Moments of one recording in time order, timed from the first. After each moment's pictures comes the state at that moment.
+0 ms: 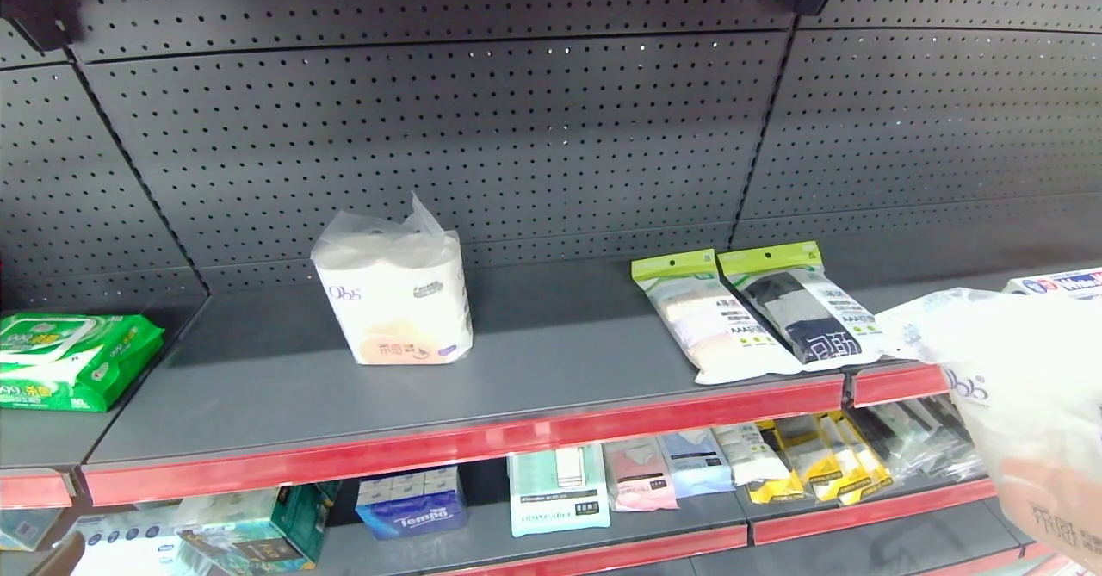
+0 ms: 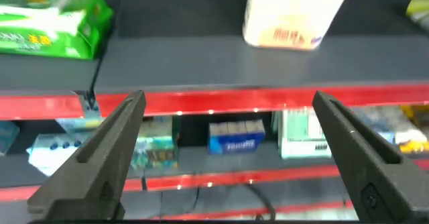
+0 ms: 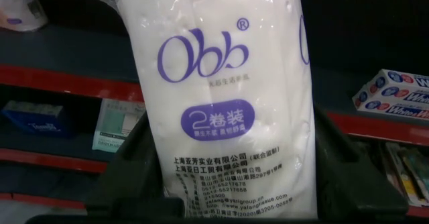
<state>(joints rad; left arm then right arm) -0.01 0.41 -0.26 0.04 0.03 -0.08 -0.01 0.58 -0.40 -0.08 0.18 -0.19</state>
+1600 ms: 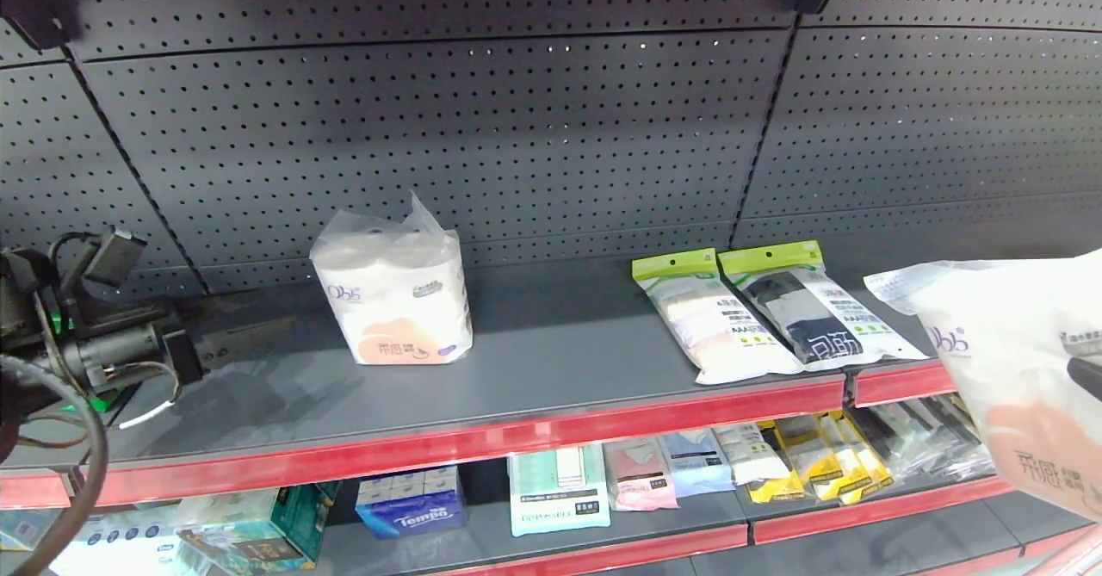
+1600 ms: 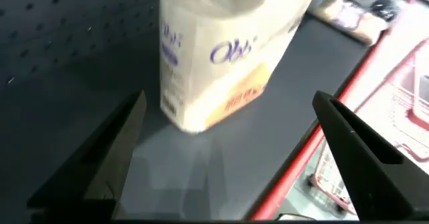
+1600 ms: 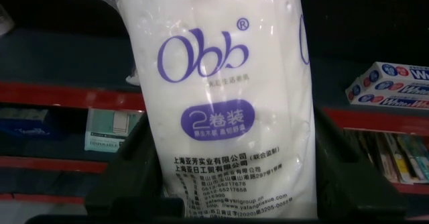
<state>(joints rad) 0.33 1.79 -0.60 -0.87 -1.07 0.14 -0.08 0.78 -0.52 -0.08 0.18 -0.18</state>
